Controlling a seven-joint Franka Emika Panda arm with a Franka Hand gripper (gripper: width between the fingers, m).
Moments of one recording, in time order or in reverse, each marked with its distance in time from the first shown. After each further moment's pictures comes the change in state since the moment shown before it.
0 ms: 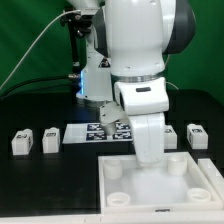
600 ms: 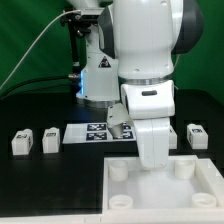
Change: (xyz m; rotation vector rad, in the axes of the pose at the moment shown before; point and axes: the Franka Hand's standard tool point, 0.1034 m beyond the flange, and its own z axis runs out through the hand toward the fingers) arm 0.004 0.008 0.001 0.021 0.000 0.068
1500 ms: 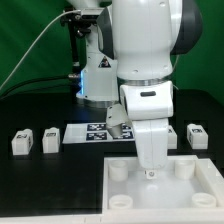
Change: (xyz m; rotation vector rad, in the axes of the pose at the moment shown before) arm -0.002 -0.001 0.001 0.002 0.000 0.005
